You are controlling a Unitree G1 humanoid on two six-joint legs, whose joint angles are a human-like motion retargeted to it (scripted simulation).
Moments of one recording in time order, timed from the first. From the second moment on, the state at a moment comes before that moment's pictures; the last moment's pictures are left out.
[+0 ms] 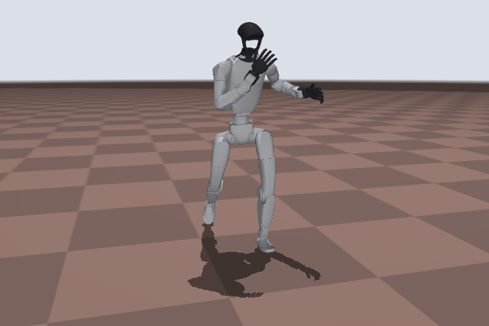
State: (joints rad) left arm 0.36 0.66 0.35 -0.31 -0.46 -0.22 0.11; right arm -0.67 -0.30 0.55 -0.60 0.39 -0.25 0.01; waist 0.42 -0.07 0.29; left_leg -0.30 0.04 0.29 0.44 -0.44 0.06; right_leg 0.30 -0.24 -0.05 0.52 0.04 0.17
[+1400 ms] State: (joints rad) left arm -0.36 0.42 -0.33 -0.59 -0.77 -0.05 -0.23; right arm 0.61 -0.72 -0.12 -0.08 0.31 -0.02 0.07; waist -0.38 0.09 0.18; left_leg 0.08 0.17 0.16 0.86 -0.60 0.09; right_leg -0.21 -0.33 -0.21 0.35 -0.24 0.17
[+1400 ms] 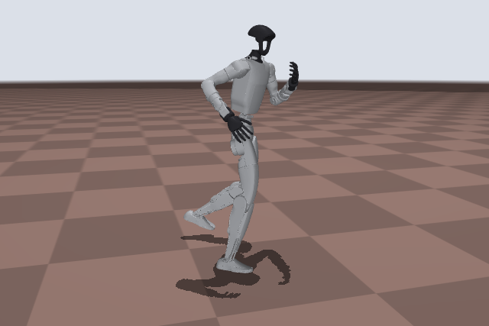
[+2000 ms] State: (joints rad) left arm -0.53 0.30 -0.20 -0.38 -0.35 -0.16 0.25; right arm 0.20 -0.51 0.29 0.03 0.06 -0.16 -0.25; waist 0.02 0.16 0.18; left_leg -0.10 -0.07 0.05 0.29 -0.49 0.09; right_leg -0.41 0.01 -0.03 1.64 -0.17 0.03
